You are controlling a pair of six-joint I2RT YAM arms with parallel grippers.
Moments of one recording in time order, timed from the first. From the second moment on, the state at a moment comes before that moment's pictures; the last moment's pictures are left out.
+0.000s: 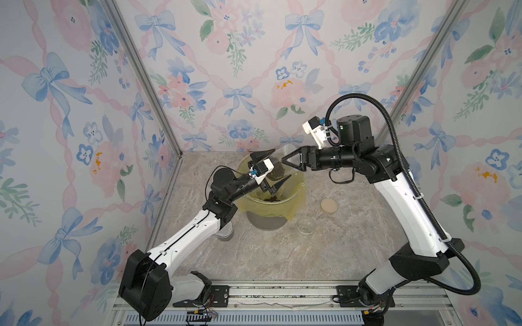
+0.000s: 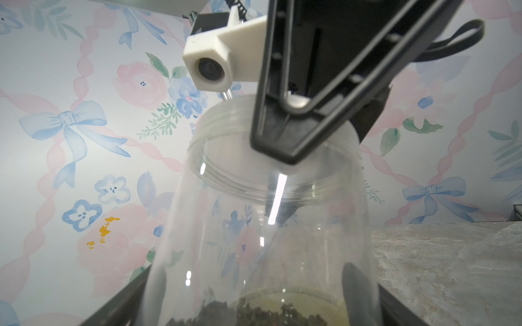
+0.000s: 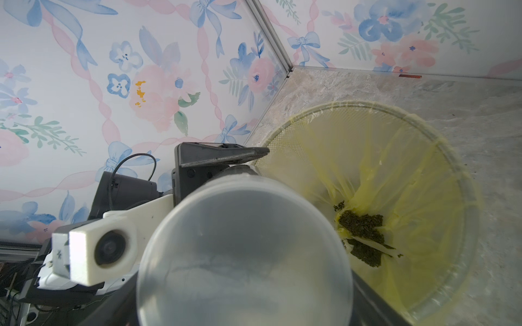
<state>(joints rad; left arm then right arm) -0.54 1.27 0.96 0.58 0.51 0.32 0.59 1.61 2.13 -1.04 -0.51 0.42</state>
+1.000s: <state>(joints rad) -0.53 1.17 0.90 0.57 0.51 0.34 0.64 1.62 2.12 -0.98 -0.54 0.44</state>
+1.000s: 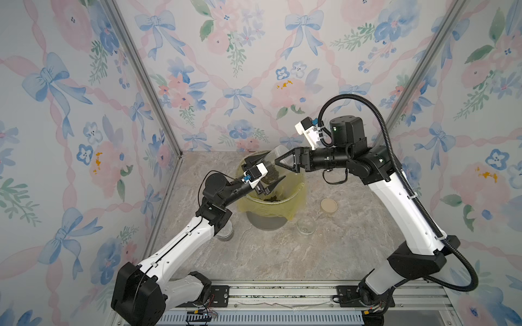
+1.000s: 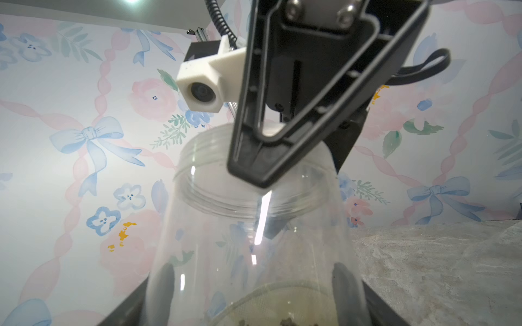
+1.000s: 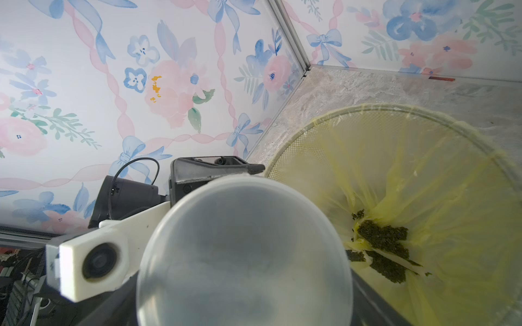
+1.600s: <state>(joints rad) -0.57 1.11 0.86 0.55 0.36 0.47 0.63 1.53 1.88 -0.73 -0.57 0.47</state>
